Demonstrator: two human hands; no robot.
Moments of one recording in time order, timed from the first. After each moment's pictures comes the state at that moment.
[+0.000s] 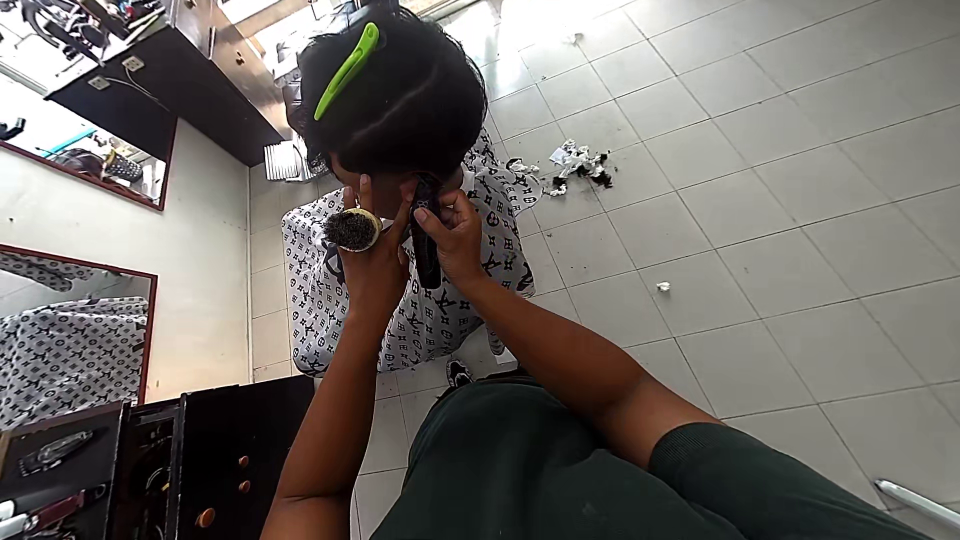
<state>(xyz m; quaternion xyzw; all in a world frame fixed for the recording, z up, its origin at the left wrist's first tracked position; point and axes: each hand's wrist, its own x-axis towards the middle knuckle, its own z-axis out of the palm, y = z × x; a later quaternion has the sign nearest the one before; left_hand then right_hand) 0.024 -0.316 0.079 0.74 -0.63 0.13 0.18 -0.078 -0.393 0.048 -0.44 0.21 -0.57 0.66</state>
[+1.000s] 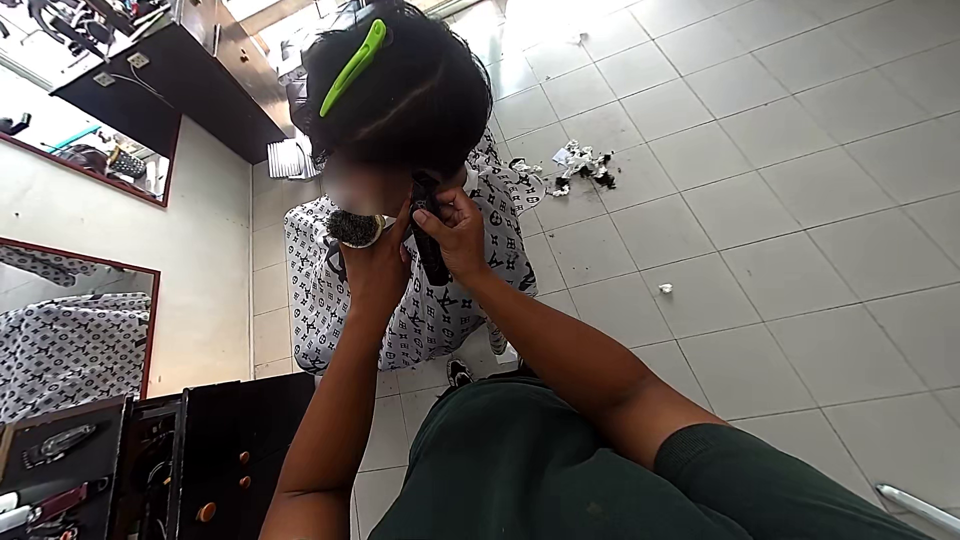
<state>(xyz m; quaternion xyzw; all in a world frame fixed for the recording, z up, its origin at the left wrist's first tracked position) 0.024 -0.314 0.081 0.75 -0.63 0.13 0.18 -0.082 -0.398 0.048 -0.47 0.20 -0.54 0.66</state>
